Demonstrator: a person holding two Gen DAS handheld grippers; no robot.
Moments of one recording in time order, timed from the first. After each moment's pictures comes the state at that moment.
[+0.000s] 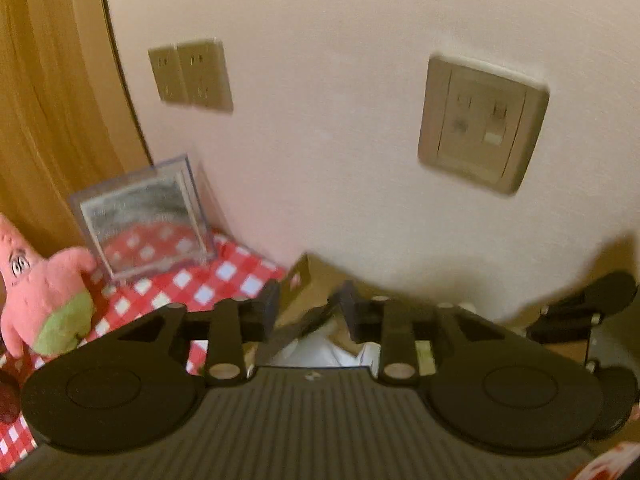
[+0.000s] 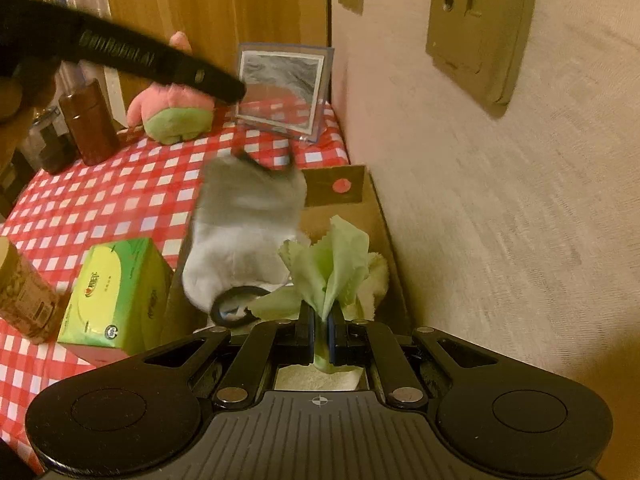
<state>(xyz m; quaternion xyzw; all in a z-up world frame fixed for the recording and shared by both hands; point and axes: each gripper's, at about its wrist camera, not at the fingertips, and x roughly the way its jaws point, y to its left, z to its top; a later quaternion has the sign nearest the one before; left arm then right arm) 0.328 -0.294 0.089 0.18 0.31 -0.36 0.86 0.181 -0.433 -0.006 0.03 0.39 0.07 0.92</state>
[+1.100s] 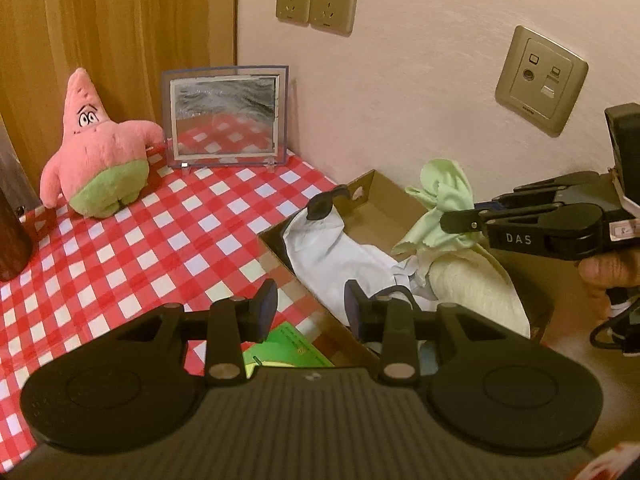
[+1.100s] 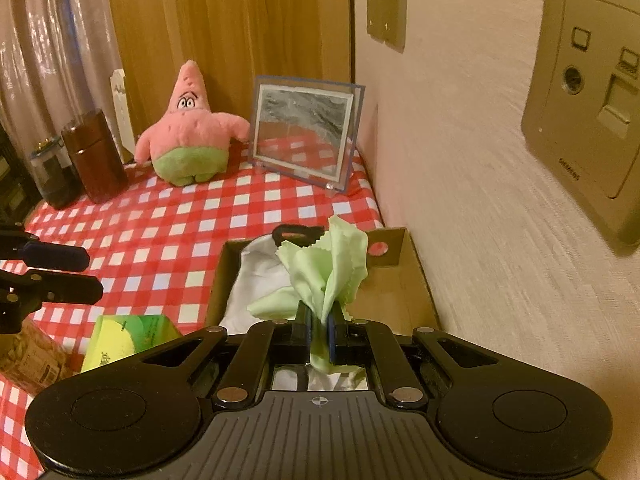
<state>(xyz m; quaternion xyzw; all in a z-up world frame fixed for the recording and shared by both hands) 0.295 -0.169 0.046 0.08 0.38 -0.28 0.88 0.237 -0.400 0.002 0.04 0.36 0.08 0.93</state>
